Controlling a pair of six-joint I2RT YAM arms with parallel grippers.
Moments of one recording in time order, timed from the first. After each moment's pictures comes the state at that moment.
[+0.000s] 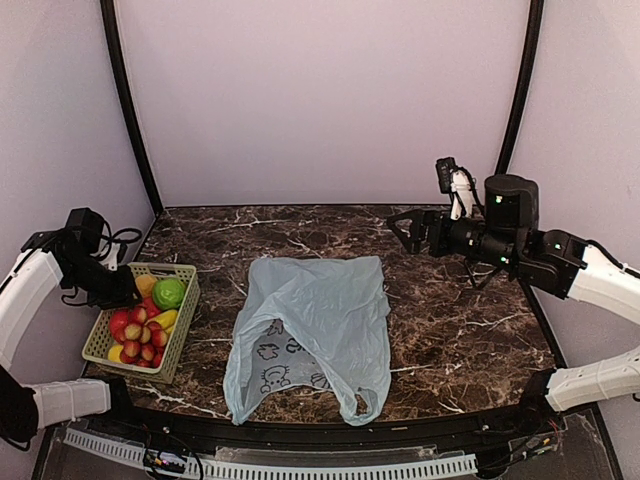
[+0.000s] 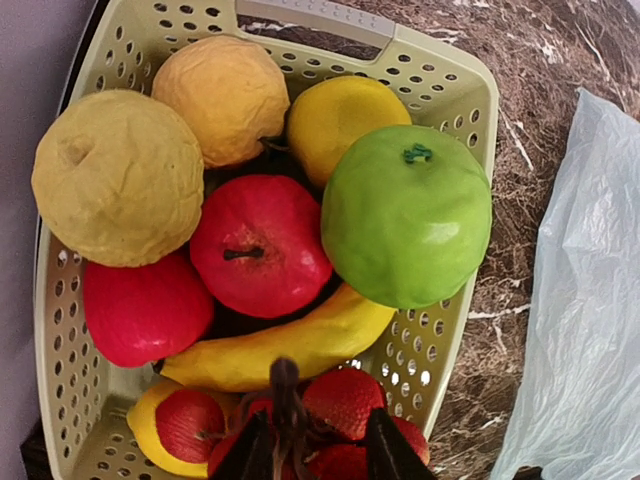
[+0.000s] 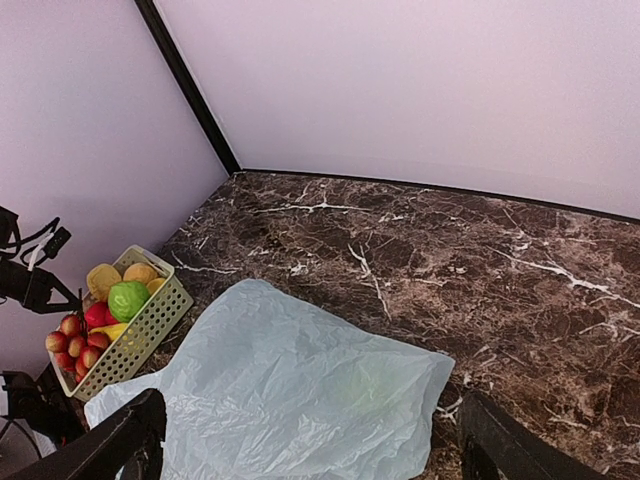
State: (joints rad) left arm 0.10 0.98 0.92 -1.11 0.14 -0.16; right arm 0.82 1.04 0.96 -0.20 0.11 0.37
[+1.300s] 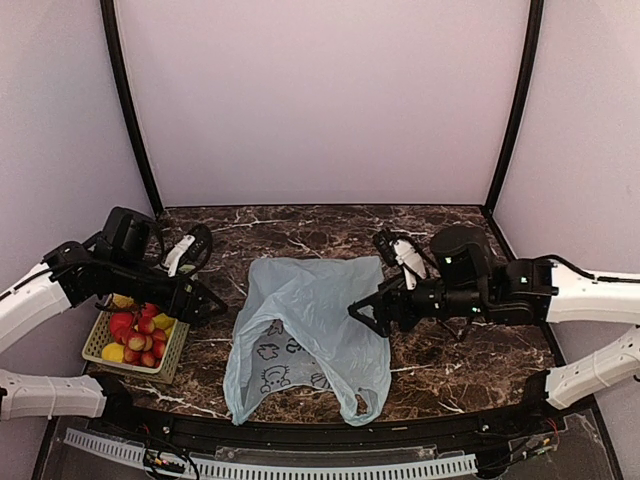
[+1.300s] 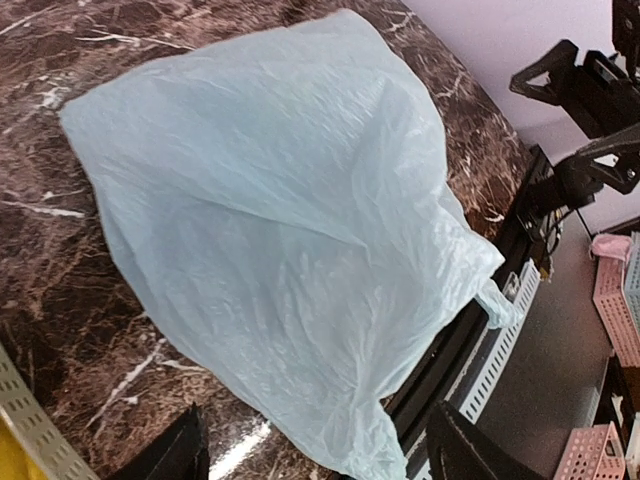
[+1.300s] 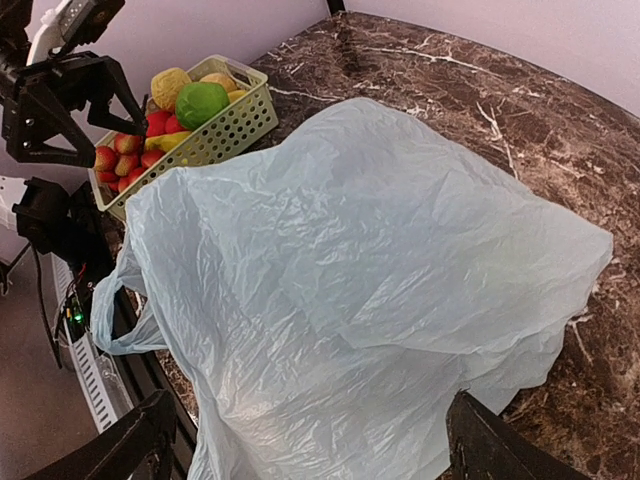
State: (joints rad) left arm -0.53 0.92 0.88 -0.77 0.46 -0.17; right arm 1.09 1.13 0.88 -0.27 0.03 0.33
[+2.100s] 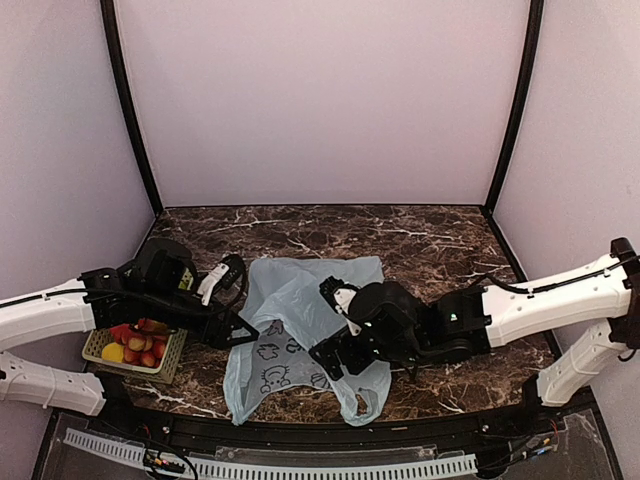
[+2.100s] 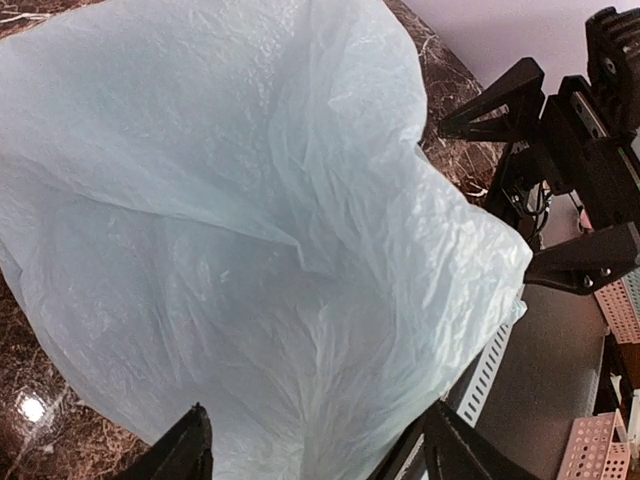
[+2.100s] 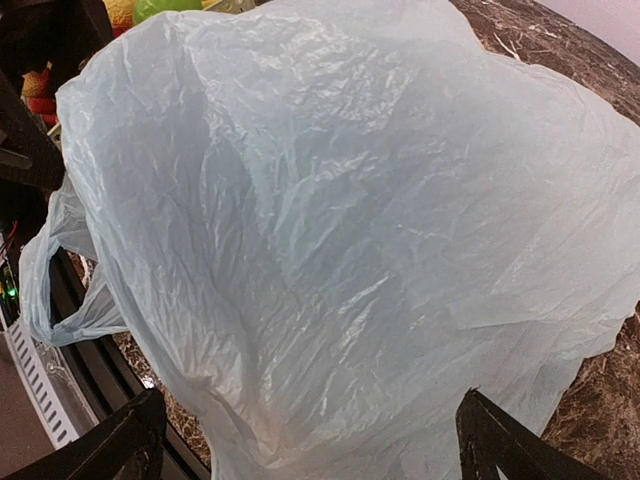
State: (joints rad) left arm -0.78 1.00 0.69 -0.44 0.40 -0.31; right arm 1.35 1.46 0.98 -0.27 0.32 0.47
